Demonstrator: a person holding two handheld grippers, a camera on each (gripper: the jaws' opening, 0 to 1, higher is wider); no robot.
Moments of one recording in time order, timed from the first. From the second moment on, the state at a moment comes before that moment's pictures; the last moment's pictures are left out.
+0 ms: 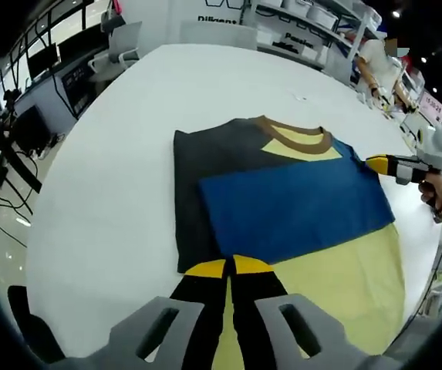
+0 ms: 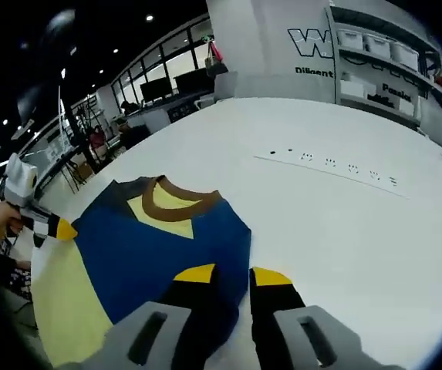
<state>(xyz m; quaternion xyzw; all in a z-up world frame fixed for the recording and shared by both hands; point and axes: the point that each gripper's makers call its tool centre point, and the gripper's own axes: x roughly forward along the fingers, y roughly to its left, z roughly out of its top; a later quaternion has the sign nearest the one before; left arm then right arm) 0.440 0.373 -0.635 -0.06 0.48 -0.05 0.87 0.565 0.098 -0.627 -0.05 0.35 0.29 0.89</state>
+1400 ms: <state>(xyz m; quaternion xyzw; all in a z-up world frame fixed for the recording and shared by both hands) 0.440 0.372 -0.635 -0.06 0.47 -0.05 0.88 0.582 0.068 -0.613 -0.10 0.33 0.20 0.92</state>
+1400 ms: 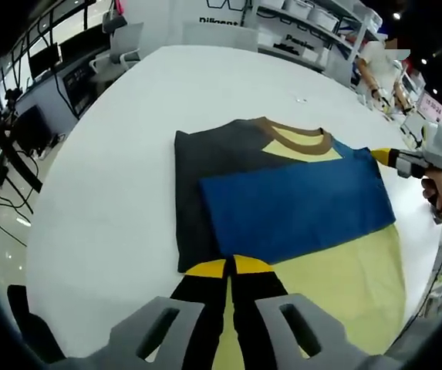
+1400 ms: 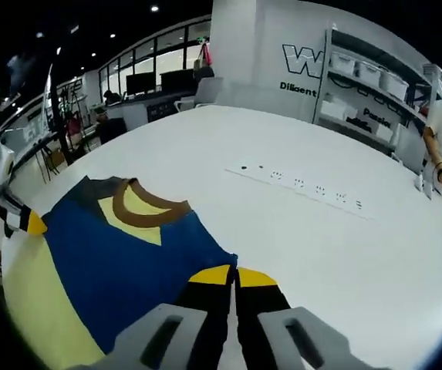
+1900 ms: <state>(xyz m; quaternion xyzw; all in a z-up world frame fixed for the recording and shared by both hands) 0.440 0.373 -0.635 -0.07 0.47 -0.04 0.88 0.587 0.046 -0.639 -0.05 0.35 0.11 0.93</state>
